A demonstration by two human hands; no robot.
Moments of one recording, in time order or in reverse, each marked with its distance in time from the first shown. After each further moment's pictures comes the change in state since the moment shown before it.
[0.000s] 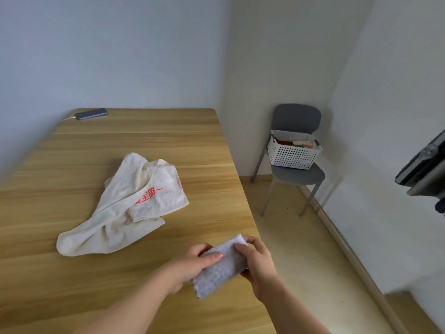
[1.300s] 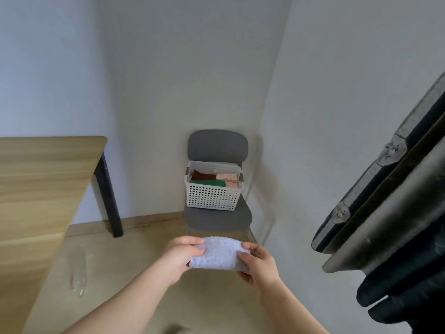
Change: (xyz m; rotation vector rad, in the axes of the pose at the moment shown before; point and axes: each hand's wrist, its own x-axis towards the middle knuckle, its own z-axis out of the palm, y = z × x) left_hand 0.360 0.286 0.318 -0.368 0.238 -0.047; right_hand 0.269 -0.250 -0.407 -0.061 0.186 -0.112
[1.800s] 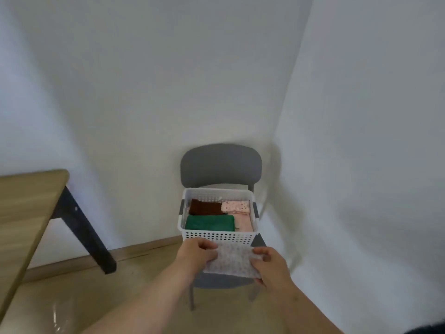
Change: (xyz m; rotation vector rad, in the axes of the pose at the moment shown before) left_hand 0.249 0.154 0.052 0.409 -0.006 0.084; right_hand 0.277 -0.105 0.053 -0.235 0.075 0.055
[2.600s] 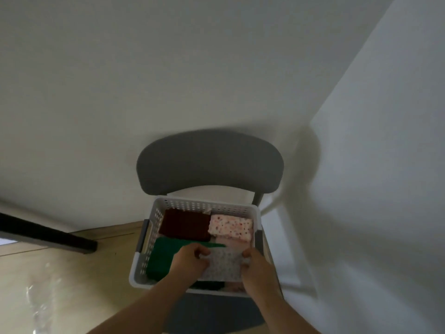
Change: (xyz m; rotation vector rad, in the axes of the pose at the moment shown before) left_hand 0.273 0.009 0.064 0.307 -0.087 -0.250; right_hand 0.279 -0.028 0.038 -0.643 -0.202 0.027
